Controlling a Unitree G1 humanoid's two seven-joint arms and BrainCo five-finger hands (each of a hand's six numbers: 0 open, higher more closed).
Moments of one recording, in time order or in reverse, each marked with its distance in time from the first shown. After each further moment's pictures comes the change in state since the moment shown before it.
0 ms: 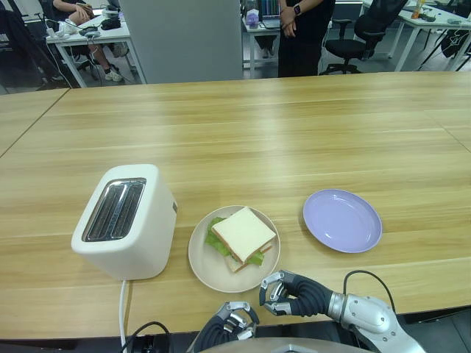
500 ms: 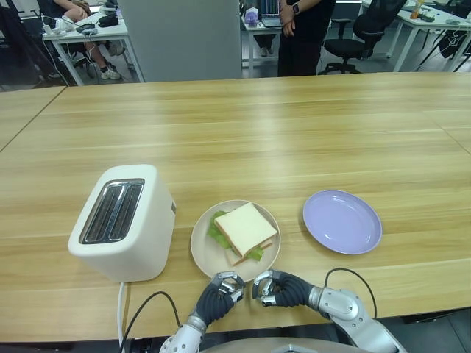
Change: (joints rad) left arm -0.241 -0.129 0.052 0.183 0.043 0.131 0.047; right arm -0.137 0.102 0.094 0.294 -0.121 -0.055 -0.069
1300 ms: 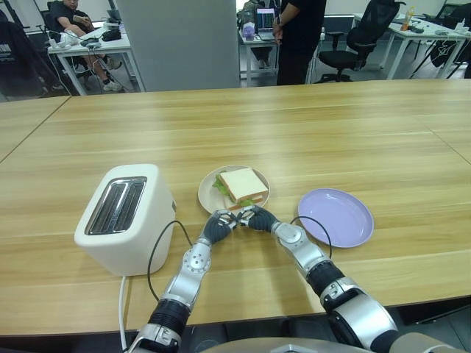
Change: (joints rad) left arm -0.731 -0.103 0.165 0.764 0.026 -0.199 0.084; right arm -0.712 0.403 -0.195 0.981 -0.058 -0.143 -0.316
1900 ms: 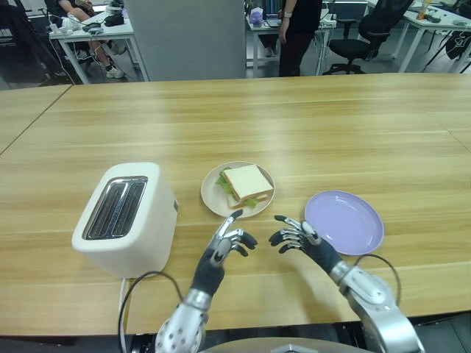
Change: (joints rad) left arm 0.800 0.019 -0.127 -1.066 -0.107 0.008 -0.099; right arm 0.797 -0.348 -0.140 -1.337 0.234 0.320 0.210
